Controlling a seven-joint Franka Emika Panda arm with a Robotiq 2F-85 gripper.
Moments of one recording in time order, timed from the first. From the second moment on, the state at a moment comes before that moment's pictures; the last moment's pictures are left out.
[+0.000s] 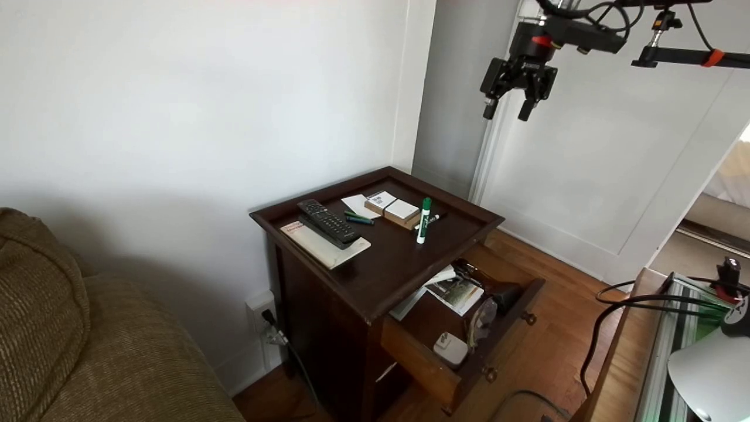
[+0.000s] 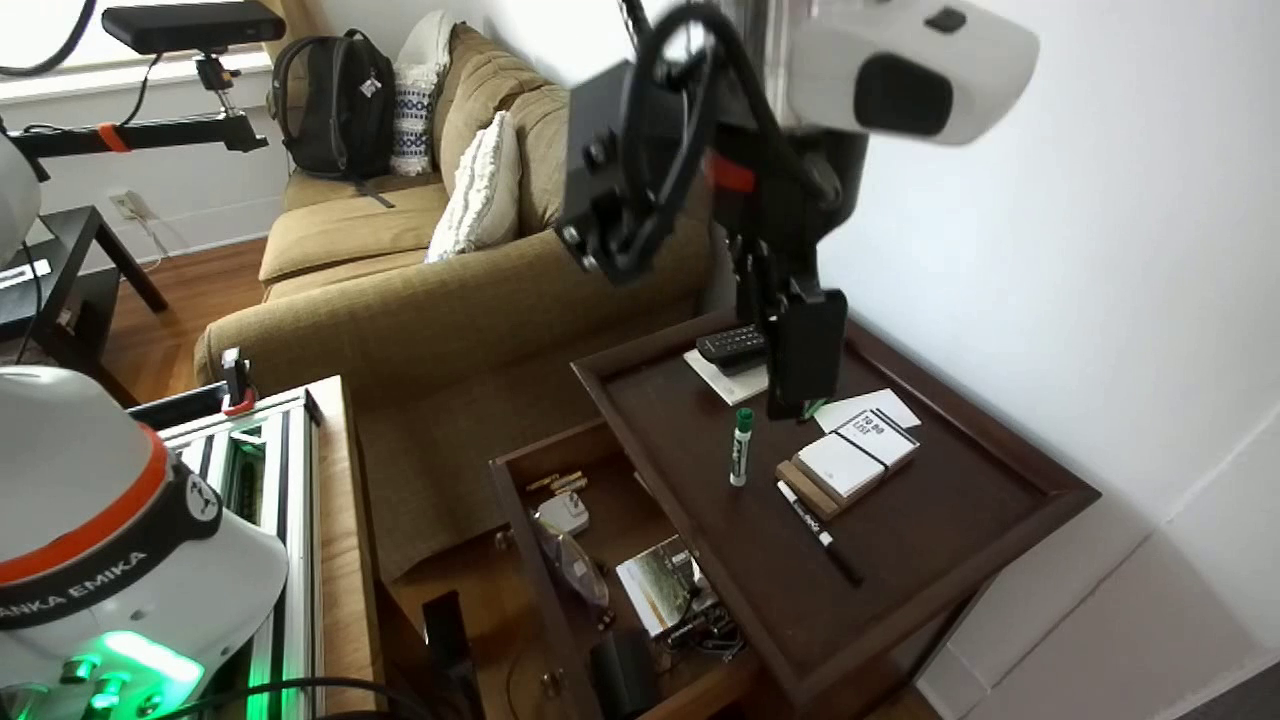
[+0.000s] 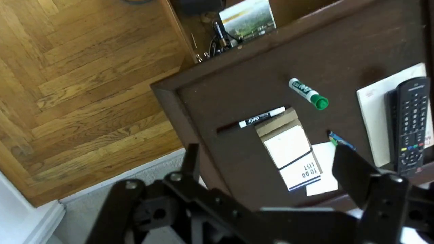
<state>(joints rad) -0.18 -0.18 -0.19 -2.47 0.02 2.37 -0.01</state>
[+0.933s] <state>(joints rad) -0.16 0.24 -0.13 -2.37 0.38 2.64 -0.04</state>
